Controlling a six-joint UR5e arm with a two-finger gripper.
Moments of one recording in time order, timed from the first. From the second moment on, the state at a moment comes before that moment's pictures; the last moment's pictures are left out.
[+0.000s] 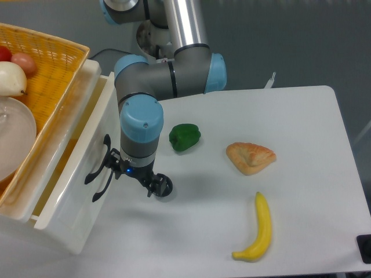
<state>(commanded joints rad) 2.23 -1.97 -1.52 -1.18 1.37 0.66</state>
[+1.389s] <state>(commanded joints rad) 2.21 -1.96 -1.52 -1.18 1.37 0.67</state>
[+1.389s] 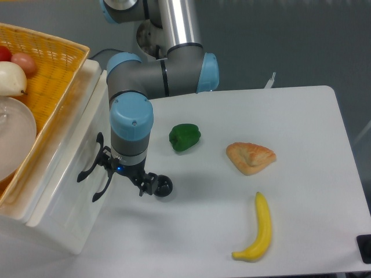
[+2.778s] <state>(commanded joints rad) 2.49 -1.83 -1.59 -1.19 1.43 1.14</state>
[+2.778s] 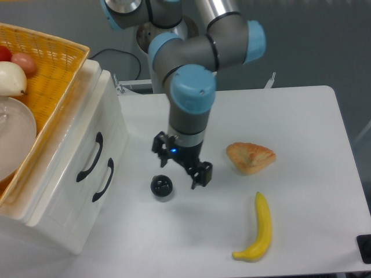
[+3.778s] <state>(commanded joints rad) 2.72 -1.74 -1.65 -1.26 1.52 1.80</state>
